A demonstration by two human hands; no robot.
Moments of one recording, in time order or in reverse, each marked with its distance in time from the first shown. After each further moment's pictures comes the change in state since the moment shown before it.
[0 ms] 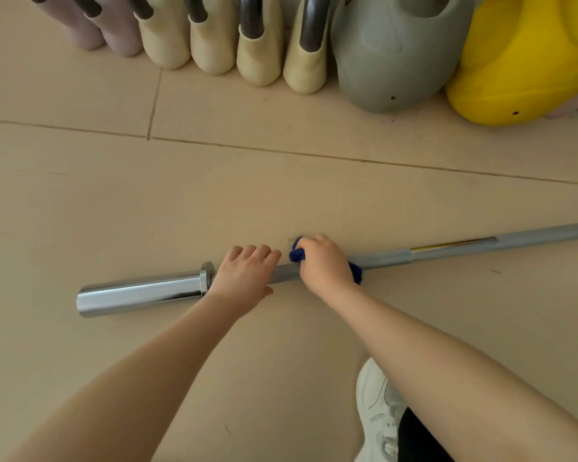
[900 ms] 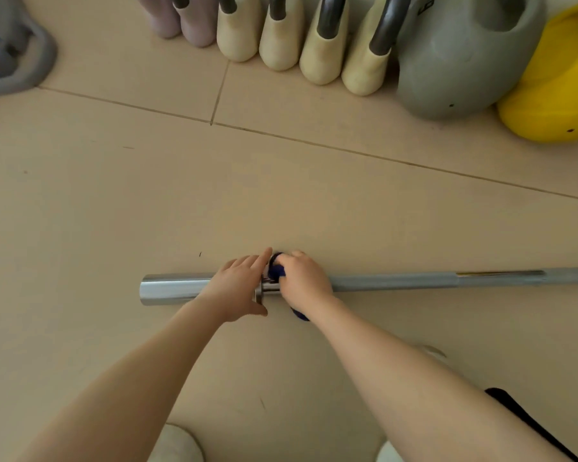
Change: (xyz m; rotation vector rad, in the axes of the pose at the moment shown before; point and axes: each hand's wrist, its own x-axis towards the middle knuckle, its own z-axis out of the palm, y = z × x) left_hand -0.077 -0.055 0.009 -0.357 -0.225 -0.147; right_hand -0.031 -0.089 0.055 -0.037 -0.148 -0.110
